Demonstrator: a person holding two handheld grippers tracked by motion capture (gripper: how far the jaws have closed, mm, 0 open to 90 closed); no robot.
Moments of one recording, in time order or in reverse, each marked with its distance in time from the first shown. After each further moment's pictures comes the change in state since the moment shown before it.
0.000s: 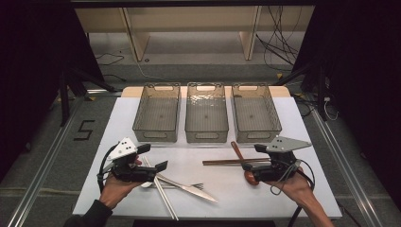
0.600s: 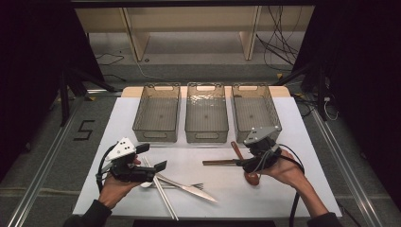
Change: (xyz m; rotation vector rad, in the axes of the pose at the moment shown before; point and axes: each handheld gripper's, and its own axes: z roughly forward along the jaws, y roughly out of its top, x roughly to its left) left arm 0.001 0.000 -0.002 0.000 -0.004 0.007; right arm -0.011 0.025 0.045 0.260 0.024 -0.174
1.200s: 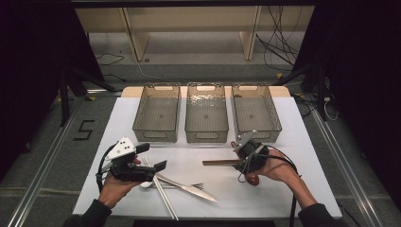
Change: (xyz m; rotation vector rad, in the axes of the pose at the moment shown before) left arm 0.001 0.000 0.000 -0.004 -0.001 -0.007; right arm -0.005 -0.008 0.050 0.221 0.029 -0.123
